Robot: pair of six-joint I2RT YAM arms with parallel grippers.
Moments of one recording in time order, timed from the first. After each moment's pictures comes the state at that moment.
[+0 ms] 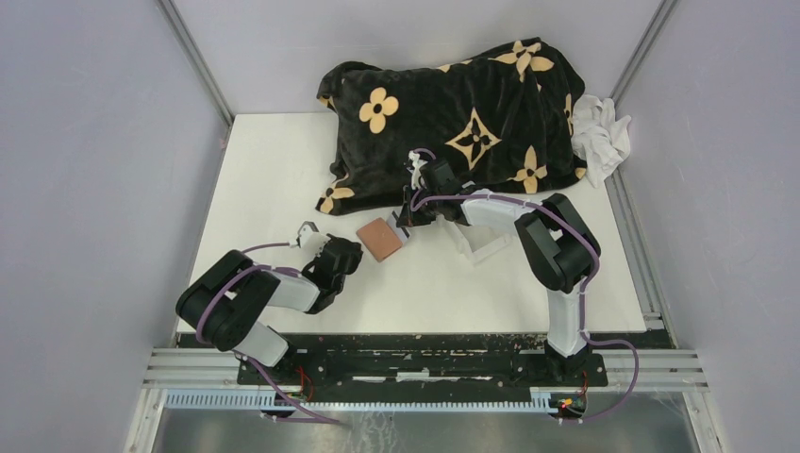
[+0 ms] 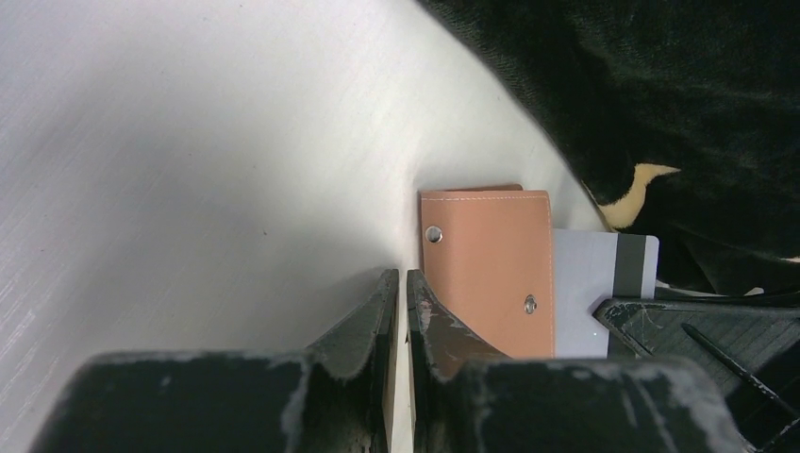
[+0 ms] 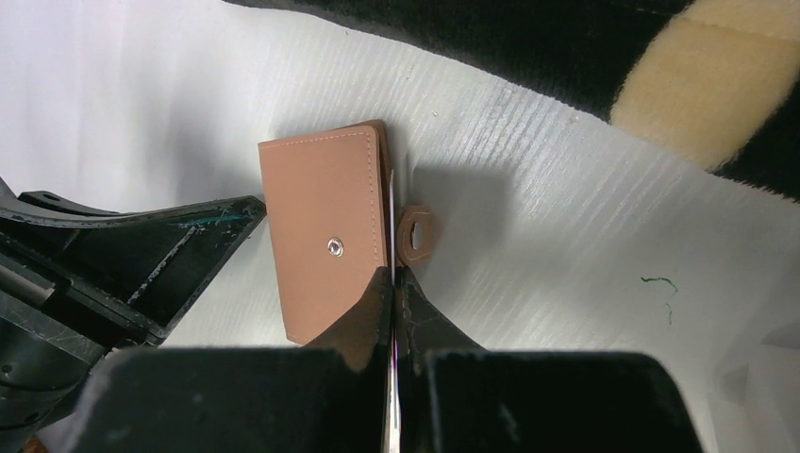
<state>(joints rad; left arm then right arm) -0.60 1.52 0.30 0.61 -0.52 -1.26 0.63 2.00 1.29 -0.06 -0.33 0.45</state>
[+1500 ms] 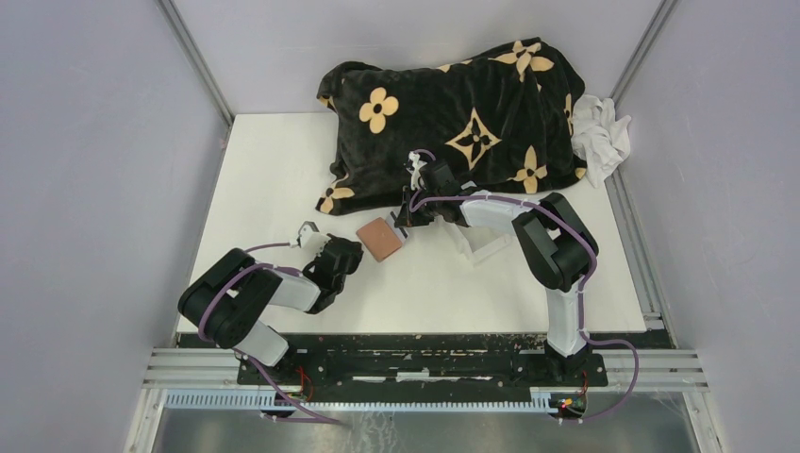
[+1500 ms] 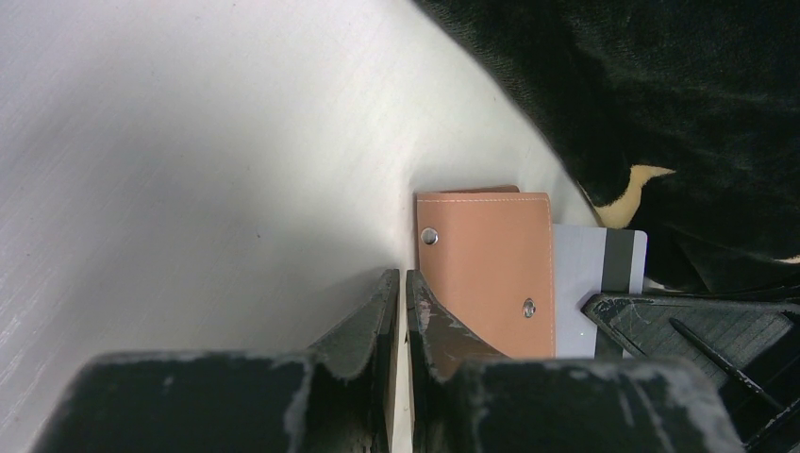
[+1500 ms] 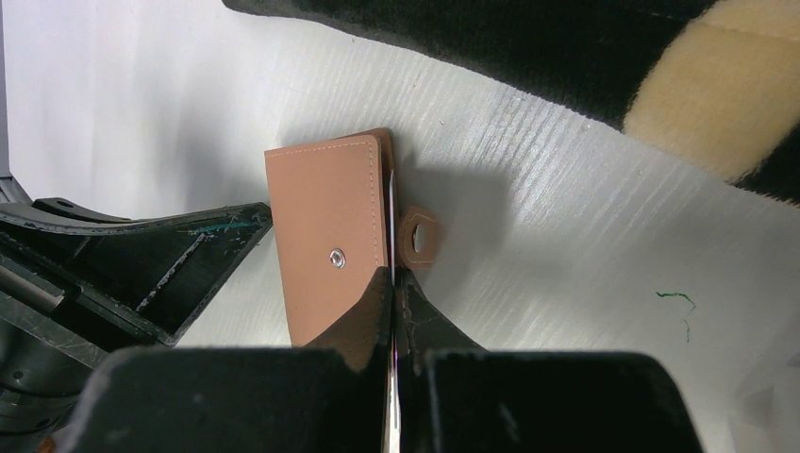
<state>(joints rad) -0.60 1.54 0.30 0.64 -0.52 -1.26 0.63 2.01 1.29 -0.02 -0.35 0.48</state>
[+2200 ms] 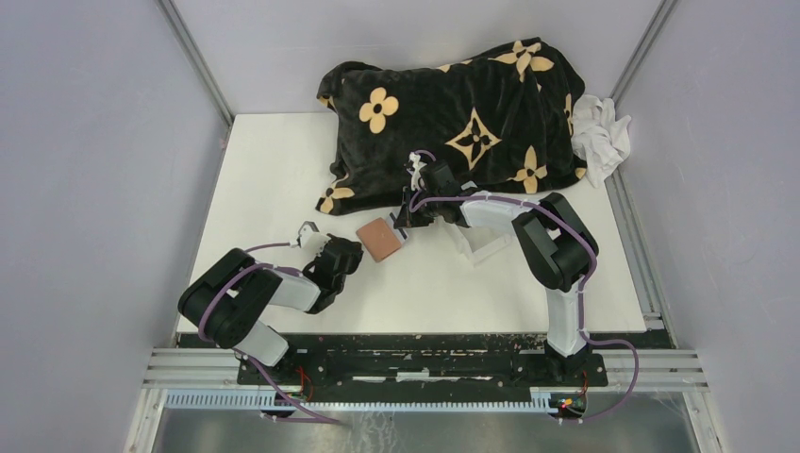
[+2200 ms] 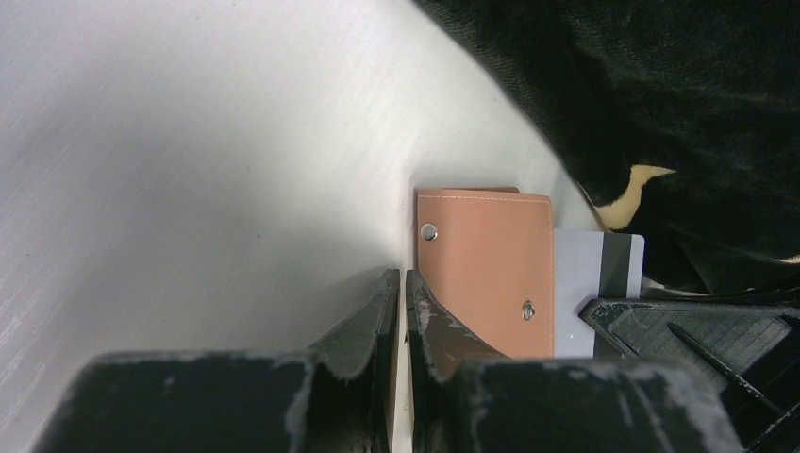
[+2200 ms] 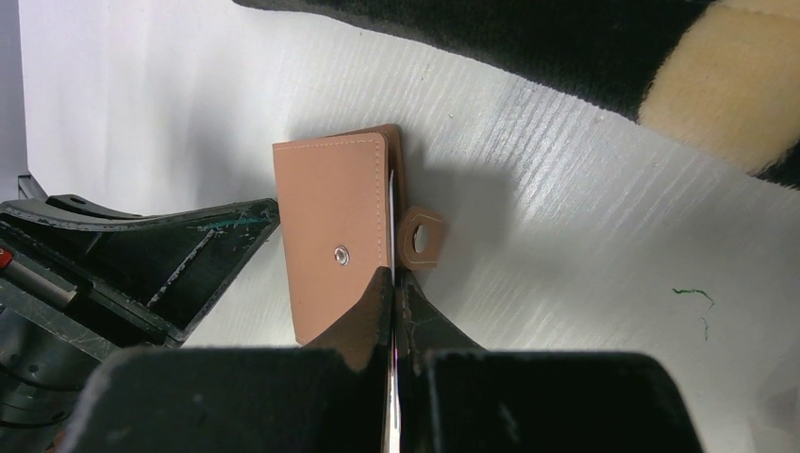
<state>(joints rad) -0.60 1.54 0.30 0.64 -0.52 -1.26 0.63 2.01 1.28 -0.01 -0.36 0.50</state>
